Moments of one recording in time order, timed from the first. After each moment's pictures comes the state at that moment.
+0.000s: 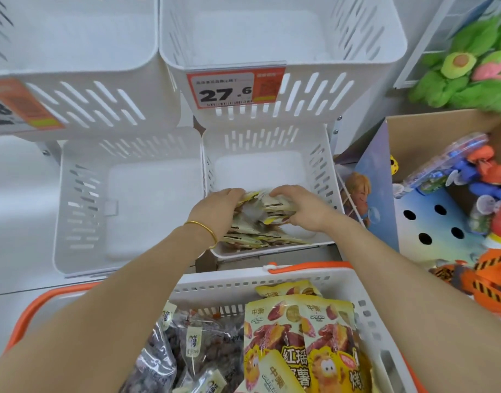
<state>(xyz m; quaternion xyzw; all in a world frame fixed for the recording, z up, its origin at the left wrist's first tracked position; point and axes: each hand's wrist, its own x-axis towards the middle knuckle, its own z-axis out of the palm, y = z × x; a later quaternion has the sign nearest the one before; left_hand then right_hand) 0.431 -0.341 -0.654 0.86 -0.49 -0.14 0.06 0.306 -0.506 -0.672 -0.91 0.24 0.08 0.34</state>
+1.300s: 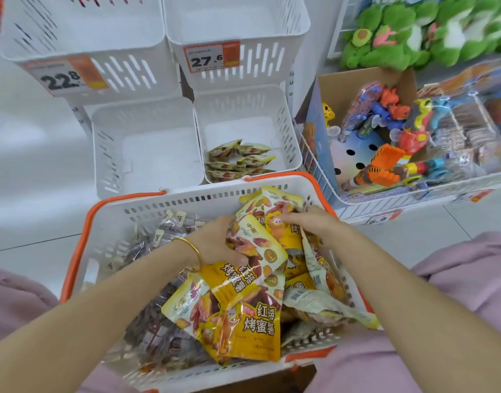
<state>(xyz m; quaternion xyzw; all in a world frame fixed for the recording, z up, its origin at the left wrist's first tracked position) 0.264 -0.179 -0.607 0.77 -0.43 -0.43 0.18 0.116 -0.345 -0.611 -0.66 0.51 0.05 0.55</state>
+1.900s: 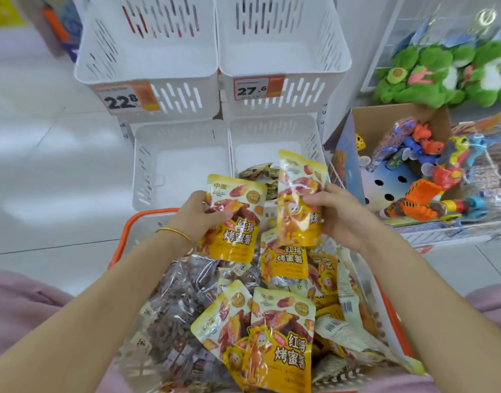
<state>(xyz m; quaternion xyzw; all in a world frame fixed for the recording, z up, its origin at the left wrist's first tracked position) 0.331 -0.154 -0.572 0.75 -0.20 -0.34 0.52 0.154 -0.333 -0.543 -0.52 0.32 -0.13 0.78</state>
